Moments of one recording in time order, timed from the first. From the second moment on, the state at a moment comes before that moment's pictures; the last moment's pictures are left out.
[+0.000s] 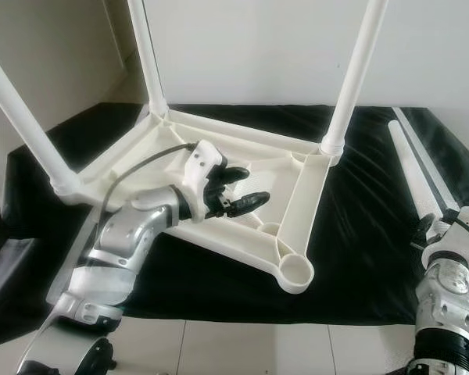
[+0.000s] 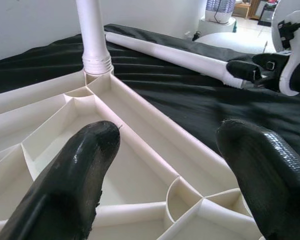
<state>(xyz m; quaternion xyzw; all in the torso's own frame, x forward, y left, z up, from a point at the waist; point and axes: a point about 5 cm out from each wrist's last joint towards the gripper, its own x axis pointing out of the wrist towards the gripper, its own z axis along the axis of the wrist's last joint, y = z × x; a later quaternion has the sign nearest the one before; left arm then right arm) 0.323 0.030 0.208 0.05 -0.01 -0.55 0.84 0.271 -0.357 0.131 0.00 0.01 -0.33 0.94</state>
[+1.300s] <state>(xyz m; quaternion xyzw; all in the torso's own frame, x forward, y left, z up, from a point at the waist) 0.323 0.031 0.211 0.05 -0.01 -0.55 0.84 0.276 -0.349 0.112 0.10 0.04 -0.21 0.97</state>
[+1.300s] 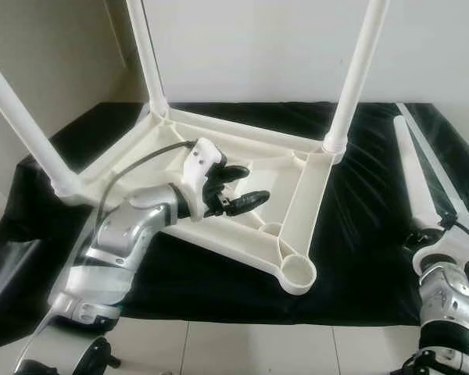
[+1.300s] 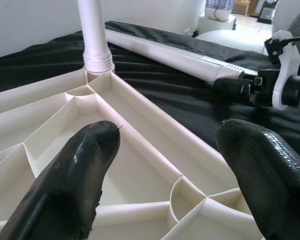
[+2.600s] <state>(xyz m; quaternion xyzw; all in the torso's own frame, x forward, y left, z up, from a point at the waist) 0.322 0.025 0.212 0.05 -0.01 -0.54 0.84 0.217 -0.245 0.105 0.04 0.01 -0.28 0.96</state>
